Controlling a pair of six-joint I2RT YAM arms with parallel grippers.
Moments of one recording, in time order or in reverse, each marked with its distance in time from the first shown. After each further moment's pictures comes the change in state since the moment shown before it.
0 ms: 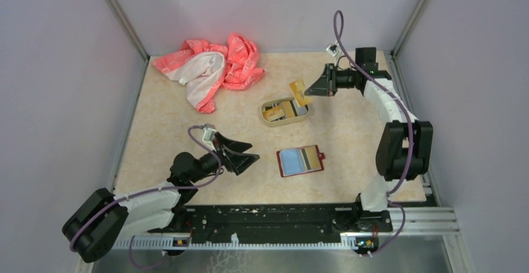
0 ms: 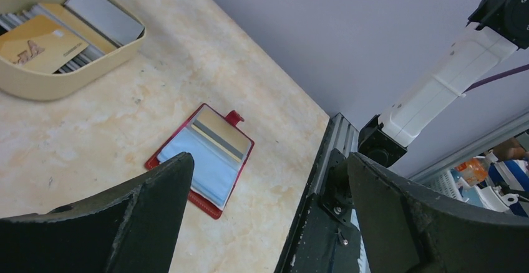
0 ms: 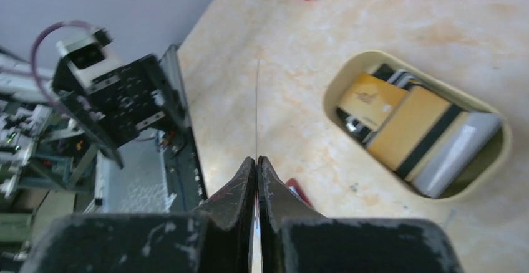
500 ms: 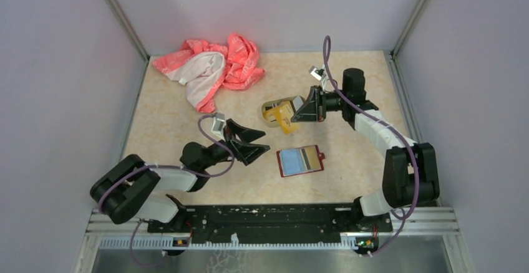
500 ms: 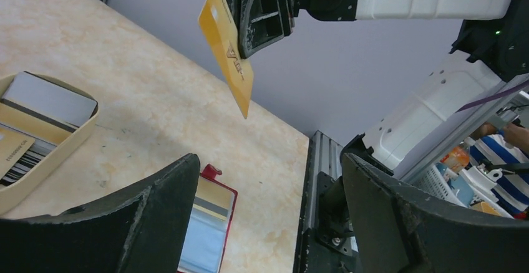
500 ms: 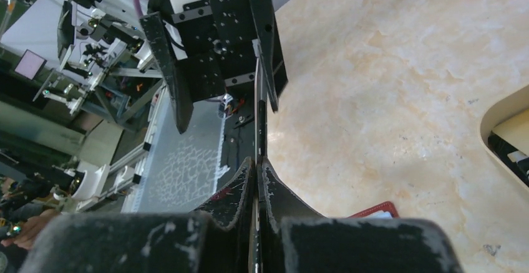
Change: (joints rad) left arm -0.002 0.332 0.148 0.366 0.114 0.009; right arm 0.146 -0.288 -0.494 0.650 -0.265 0.369
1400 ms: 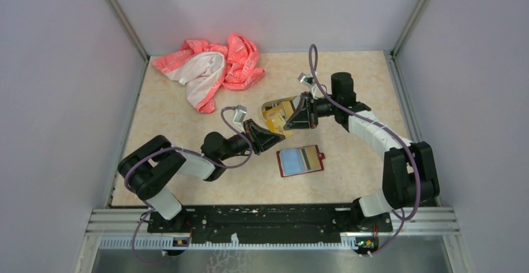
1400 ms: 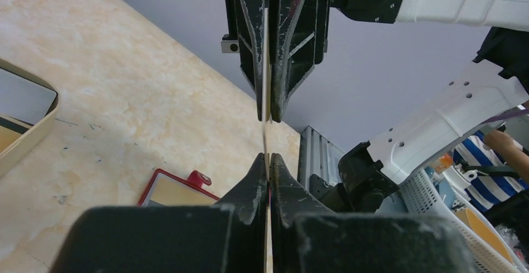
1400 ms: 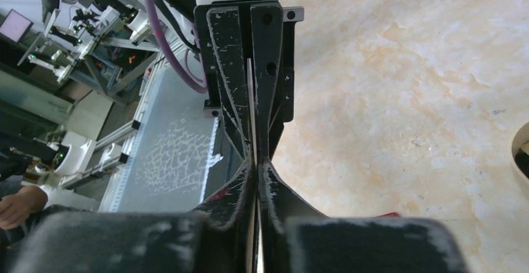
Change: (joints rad) left arm -0.072 0.315 0.222 0.045 -0.026 -0.061; right arm 0.109 0.000 0.000 -0.072 0.025 -0.151
